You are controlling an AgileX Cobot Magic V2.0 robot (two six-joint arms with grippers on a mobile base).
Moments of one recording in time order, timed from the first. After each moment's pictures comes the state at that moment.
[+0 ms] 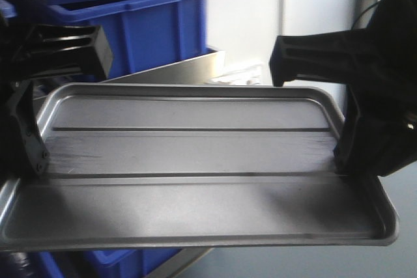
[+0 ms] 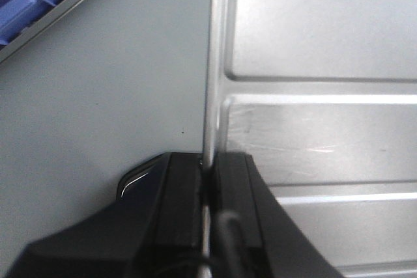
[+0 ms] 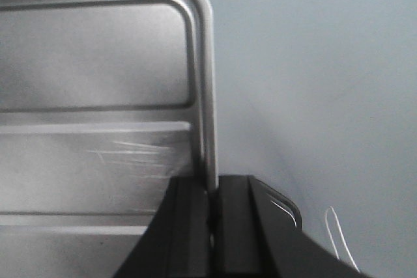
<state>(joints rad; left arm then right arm) -1.03 1.24 -0.83 0.35 0.90 -1.17 0.87 1.23 -0.78 -0.35 0.78 1.14</state>
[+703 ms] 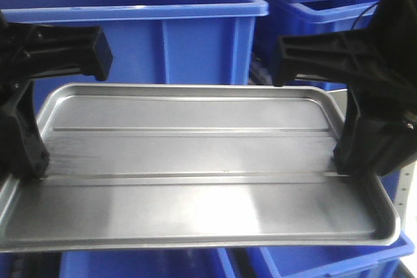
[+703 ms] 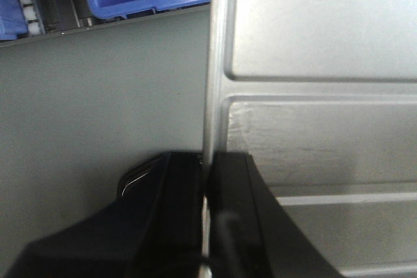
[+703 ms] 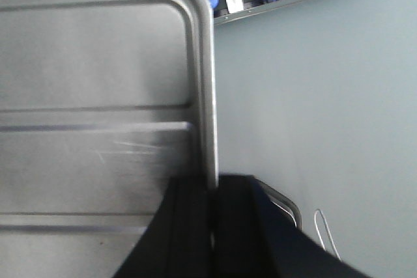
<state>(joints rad) -1.03 1.24 -0.83 0.35 0.90 -1.17 0.87 1.23 -0.78 -0.35 0.78 1.14</state>
